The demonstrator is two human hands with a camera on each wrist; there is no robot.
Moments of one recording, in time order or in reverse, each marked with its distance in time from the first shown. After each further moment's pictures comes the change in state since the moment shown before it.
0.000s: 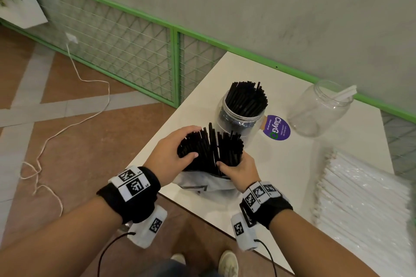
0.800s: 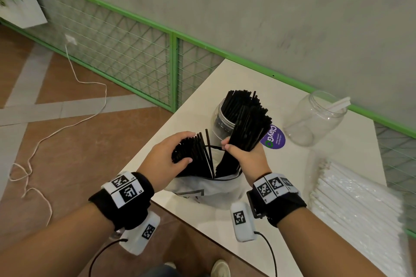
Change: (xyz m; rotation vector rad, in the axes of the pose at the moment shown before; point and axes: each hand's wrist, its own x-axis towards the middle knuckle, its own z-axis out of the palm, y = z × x) left_hand 0.004 0.001 0.002 0.033 0.013 -0.039; right_hand 0.024 -0.052 -0.033 0.147 -0.004 0.003
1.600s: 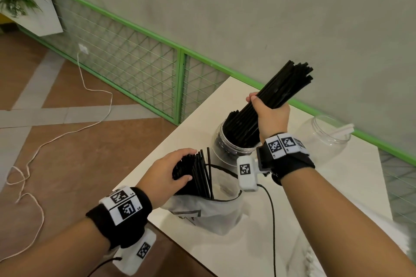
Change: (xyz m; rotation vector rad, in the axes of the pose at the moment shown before) left_hand 0.008 0.002 0.001 -0.002 -0.021 -0.029; right_hand 0.104 -0.089 -0.018 0.195 0.314 -0.213
